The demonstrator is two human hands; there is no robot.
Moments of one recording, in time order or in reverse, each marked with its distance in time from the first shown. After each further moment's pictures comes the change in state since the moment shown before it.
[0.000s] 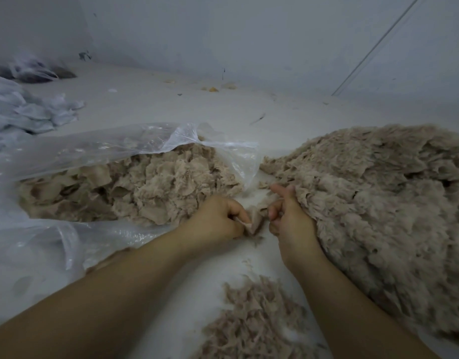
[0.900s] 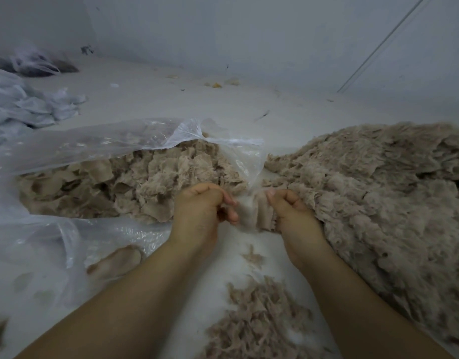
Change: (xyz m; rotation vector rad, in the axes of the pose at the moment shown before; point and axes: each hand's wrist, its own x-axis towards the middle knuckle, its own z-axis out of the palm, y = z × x) left_hand -0.008 0.001 0.009 -0.836 0.437 0.097; right_hand 0.003 0.008 -0.006 -0.172 -0.095 -0.054
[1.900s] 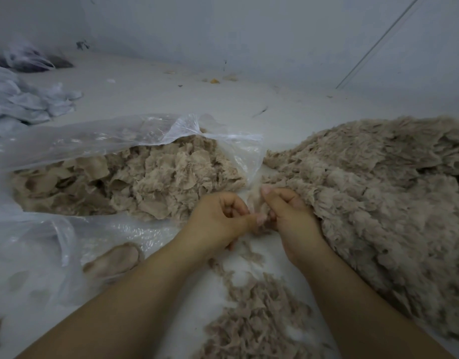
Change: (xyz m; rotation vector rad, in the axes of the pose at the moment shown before) left_hand -0.014 0.002 -0.005 0.498 -0.322 -0.088; right_hand -0.002 -0.002 0.001 -0.001 -0.083 -0.057
